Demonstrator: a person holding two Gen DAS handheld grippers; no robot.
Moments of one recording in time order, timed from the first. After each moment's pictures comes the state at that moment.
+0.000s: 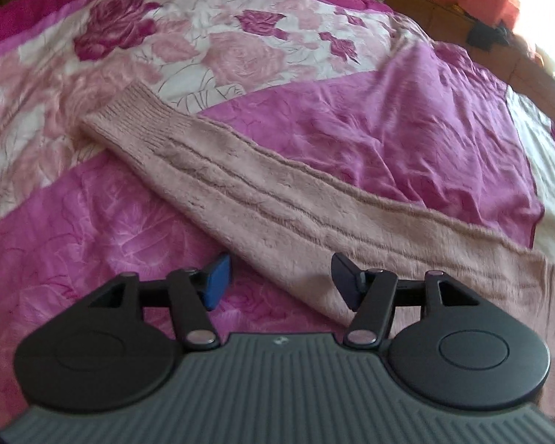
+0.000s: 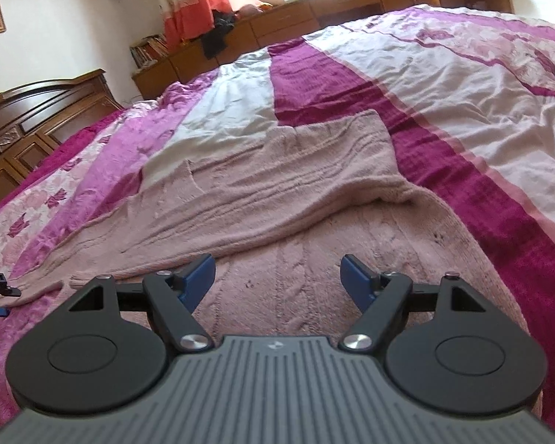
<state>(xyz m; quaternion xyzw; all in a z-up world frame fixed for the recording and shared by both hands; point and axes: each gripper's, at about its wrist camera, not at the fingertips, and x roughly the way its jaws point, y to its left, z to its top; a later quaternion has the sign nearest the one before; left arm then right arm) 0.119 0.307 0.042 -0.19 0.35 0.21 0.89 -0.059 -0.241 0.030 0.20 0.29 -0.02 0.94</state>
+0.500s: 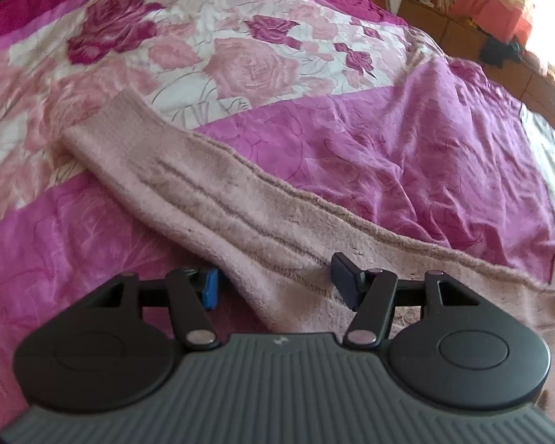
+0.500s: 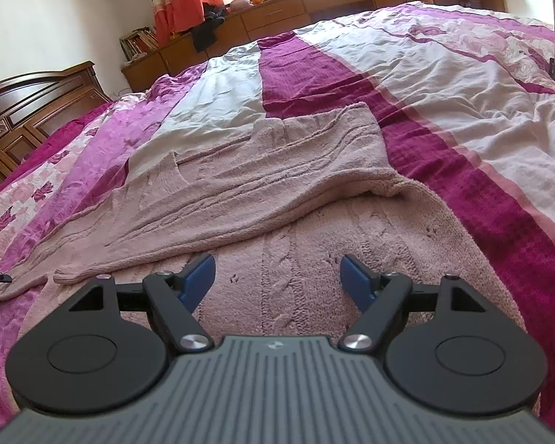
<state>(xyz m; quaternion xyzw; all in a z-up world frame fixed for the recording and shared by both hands) 0.152 0.319 0.031 -0.18 0.33 0.24 0.89 -0.053 -0.242 0.025 0.19 0.30 -0.03 0.93</state>
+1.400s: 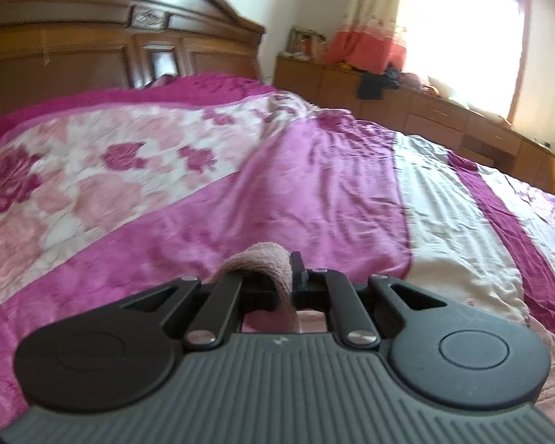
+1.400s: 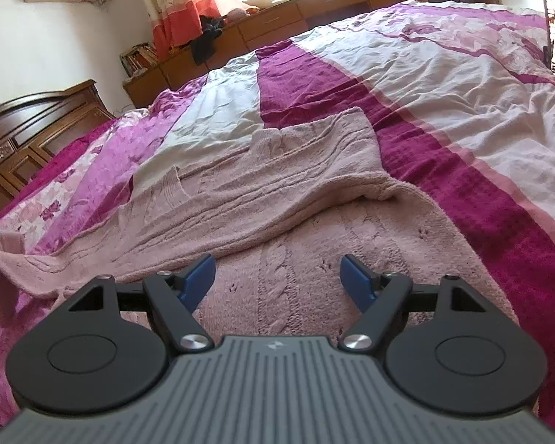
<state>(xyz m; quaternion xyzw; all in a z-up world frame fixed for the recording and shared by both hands) 0.137 0.194 0.138 -0.10 0.21 0.09 0.97 -0.060 -0.256 0.026 0.22 0.28 -0.03 0.93</state>
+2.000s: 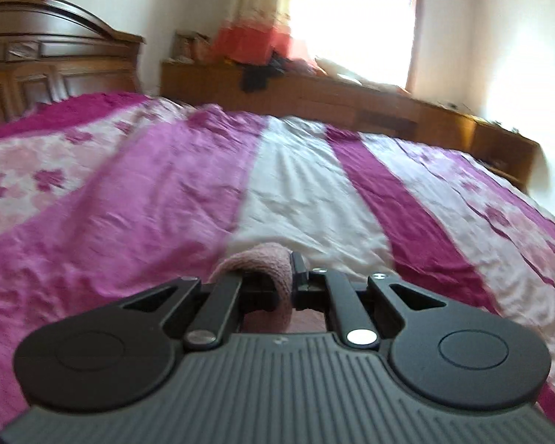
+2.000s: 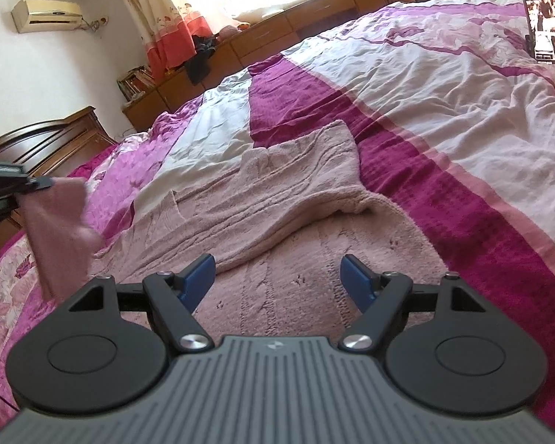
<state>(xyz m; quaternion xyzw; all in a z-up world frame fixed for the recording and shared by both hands) 0.141 0.001 0.136 -0.05 0.21 -0.08 0.97 -0.075 -0.280 0.027 0.26 0.25 -0.03 0.93</state>
